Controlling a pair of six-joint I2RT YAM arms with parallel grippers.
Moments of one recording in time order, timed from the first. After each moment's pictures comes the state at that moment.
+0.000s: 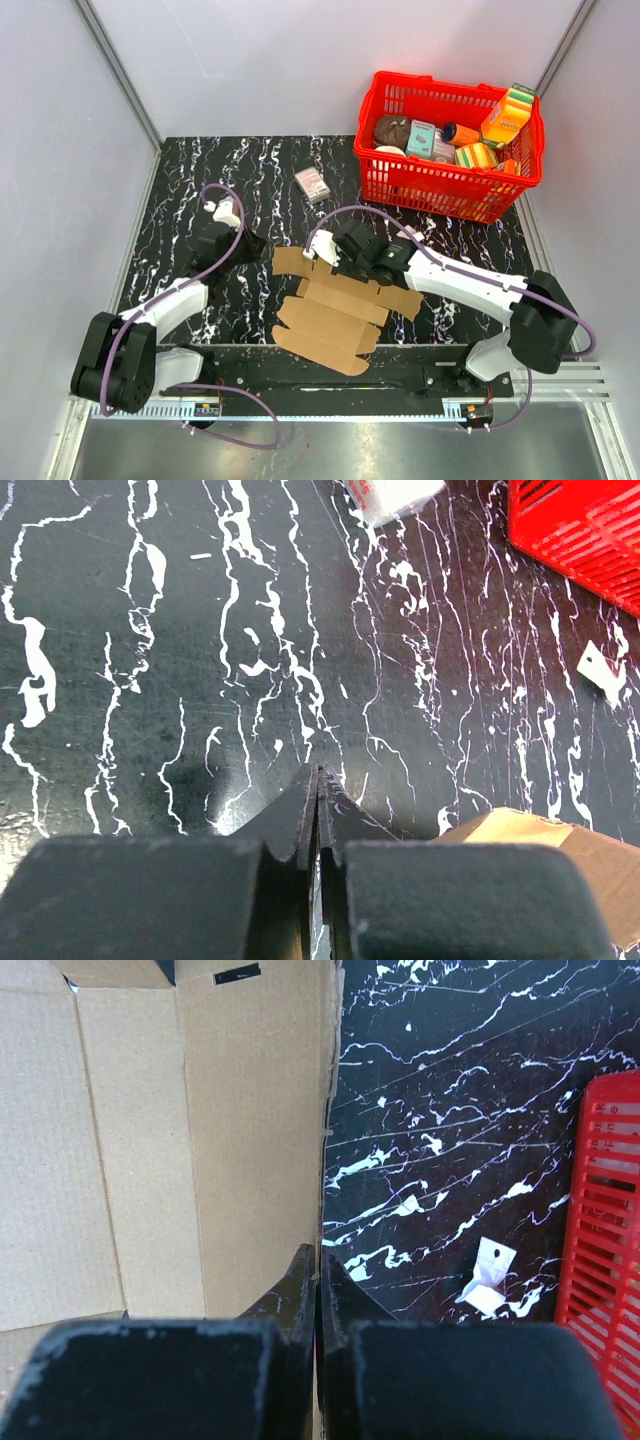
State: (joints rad) left arm -0.26 1.19 0.47 0.27 0.11 -0.49; right arm 0.92 1.47 1.08 -0.52 0.16 -0.43
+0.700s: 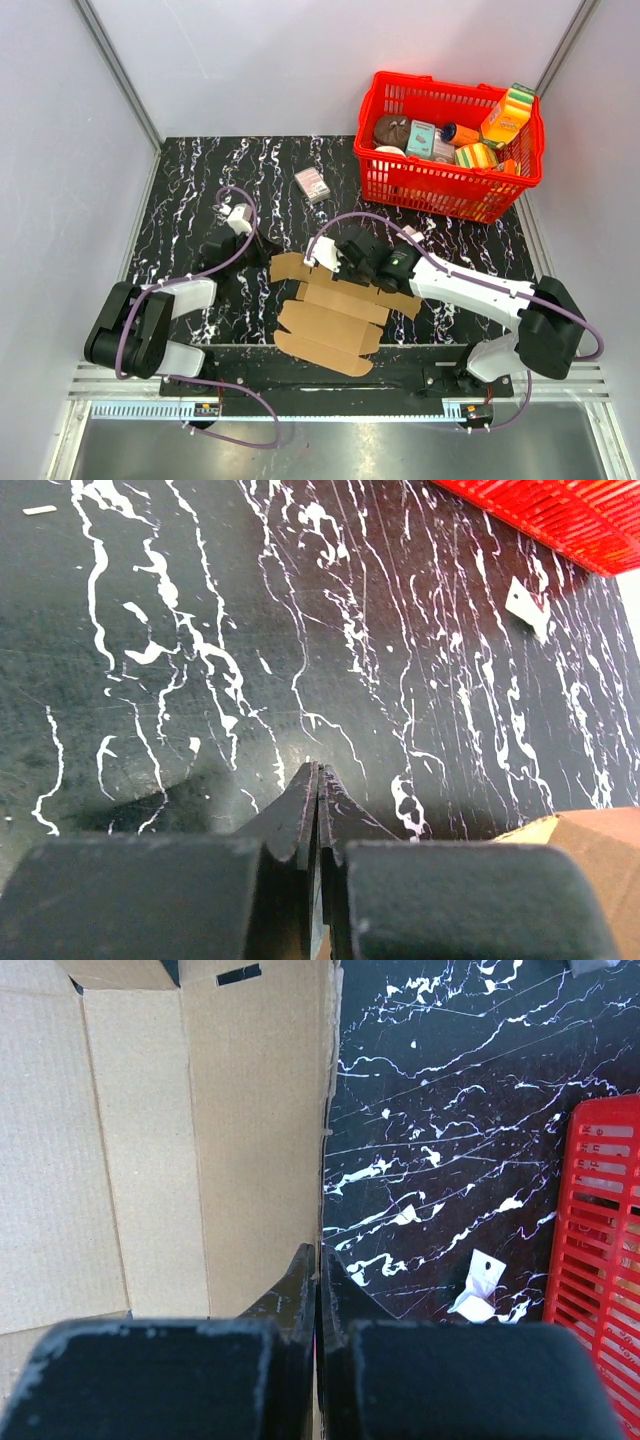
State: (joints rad) left arm -0.26 1.38 0.42 0.54 0.34 -0.52; right arm 0.96 1.42 1.03 -0.47 0.16 -0.48
